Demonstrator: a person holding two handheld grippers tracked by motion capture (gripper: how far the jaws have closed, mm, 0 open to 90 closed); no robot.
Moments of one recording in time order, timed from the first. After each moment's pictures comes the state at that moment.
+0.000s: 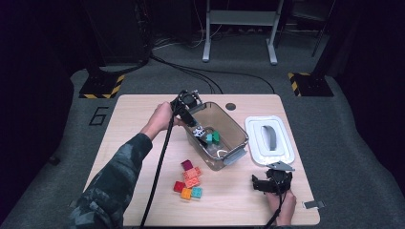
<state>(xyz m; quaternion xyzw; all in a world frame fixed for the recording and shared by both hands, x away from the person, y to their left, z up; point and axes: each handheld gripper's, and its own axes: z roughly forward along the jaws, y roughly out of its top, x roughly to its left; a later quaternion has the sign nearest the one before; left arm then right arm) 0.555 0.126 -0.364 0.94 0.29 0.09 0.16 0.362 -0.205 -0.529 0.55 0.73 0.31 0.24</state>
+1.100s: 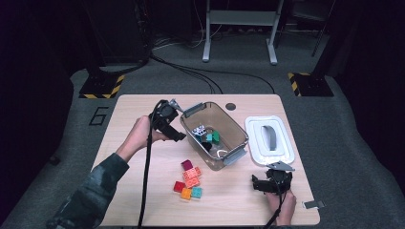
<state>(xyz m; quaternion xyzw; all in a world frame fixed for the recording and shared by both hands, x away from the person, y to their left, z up) 0.478 0.184 -0.348 0.92 0.28 0.12 0.26 0.362 -0.205 -0.529 0.55 0.73 0.31 0.24</state>
